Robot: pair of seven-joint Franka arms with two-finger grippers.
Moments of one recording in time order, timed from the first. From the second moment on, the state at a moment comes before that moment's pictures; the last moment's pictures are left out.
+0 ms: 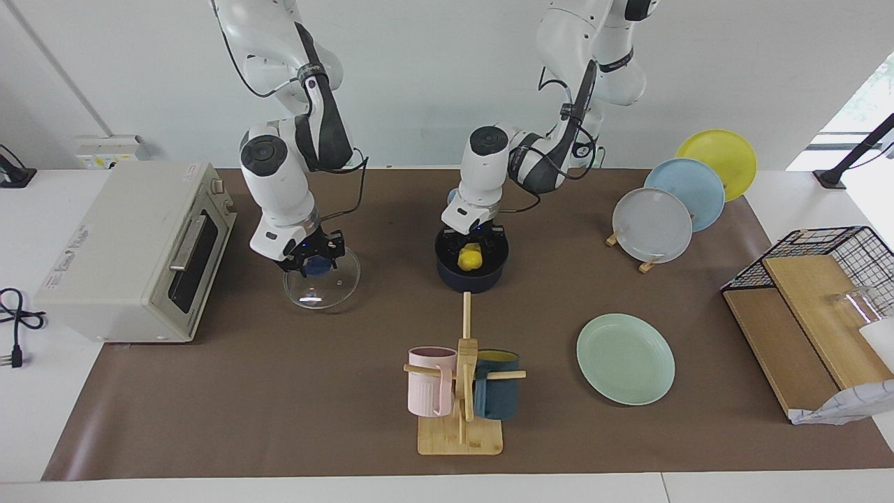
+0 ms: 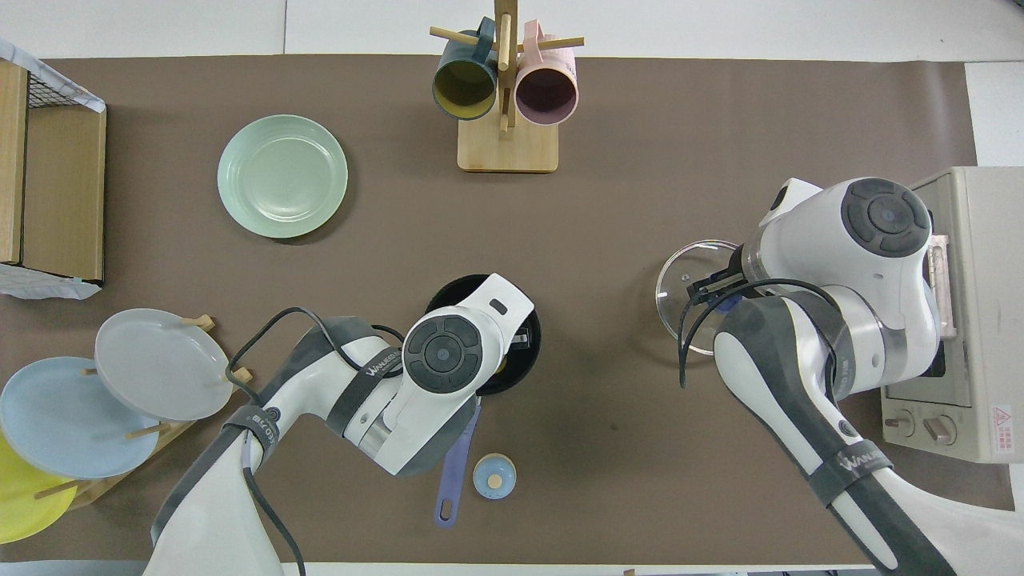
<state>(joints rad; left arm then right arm) -0.74 0.23 -0.02 -2.10 0.01 2.43 -0.75 0.02 0.10 0.17 -2.09 0.00 2.16 -0.11</state>
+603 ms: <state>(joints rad) -0.69 0.17 0.00 -2.01 0.01 2.21 -0.64 0.02 0.10 0.18 -2.06 0.00 2.12 -0.11</state>
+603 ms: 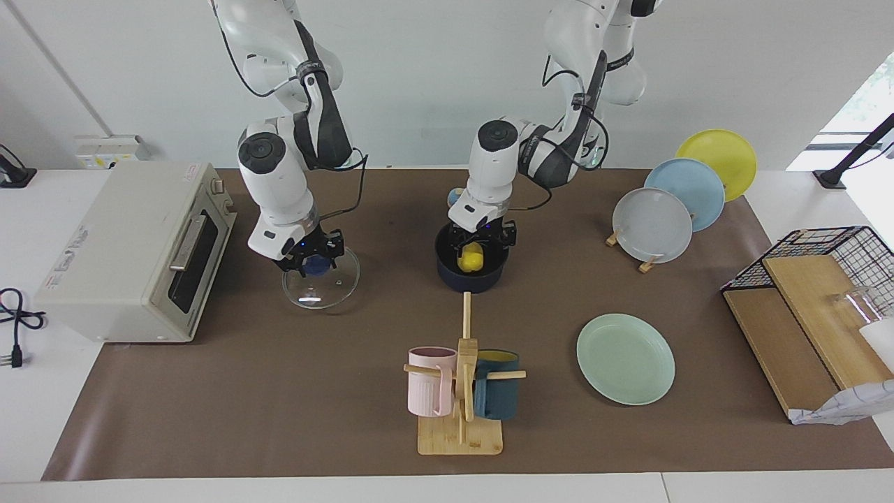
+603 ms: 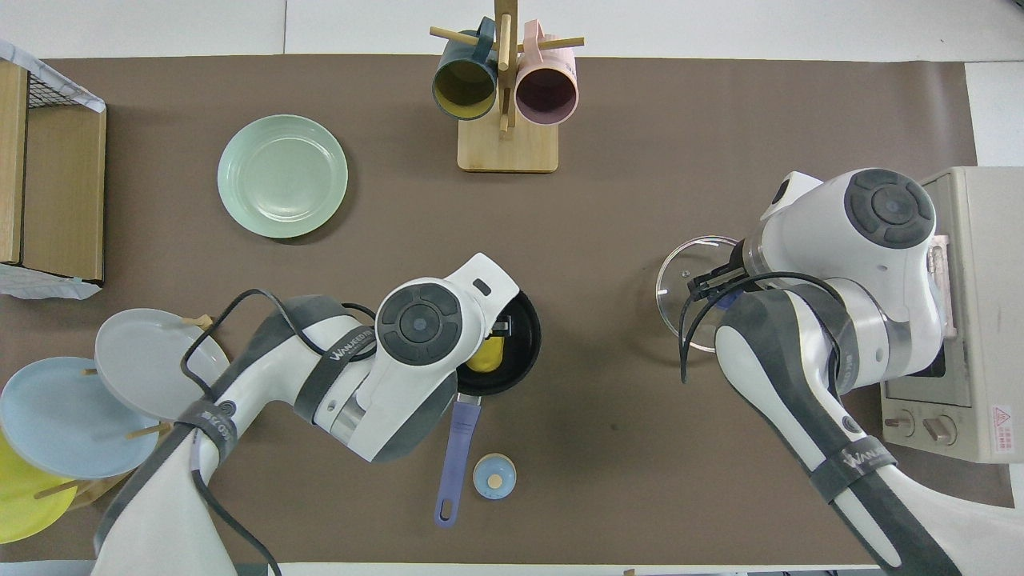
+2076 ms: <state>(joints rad) -0.11 -0.10 0.01 -1.69 -0.08 1.61 0.01 0.22 0.31 0.63 -1.73 -0.21 2.00 0.78</state>
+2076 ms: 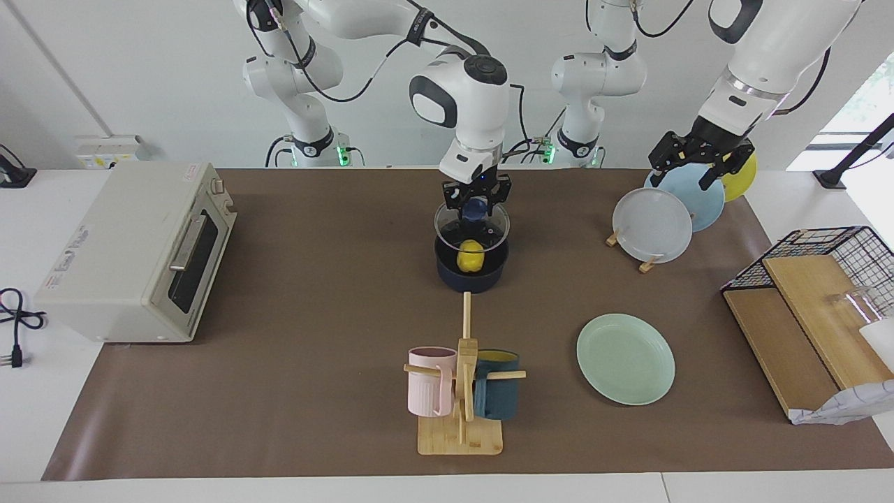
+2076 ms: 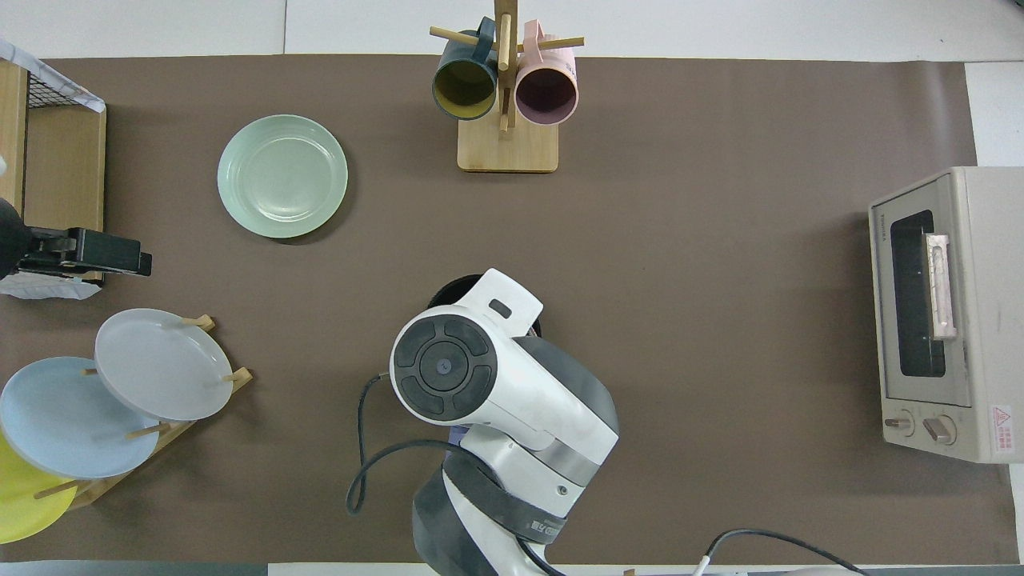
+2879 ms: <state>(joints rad) -0.11 -0.05 0.03 -1.62 -0.03 1.50 -0.02 0.22 0.36 0.63 -1.72 -0.28 2.05 0.78</state>
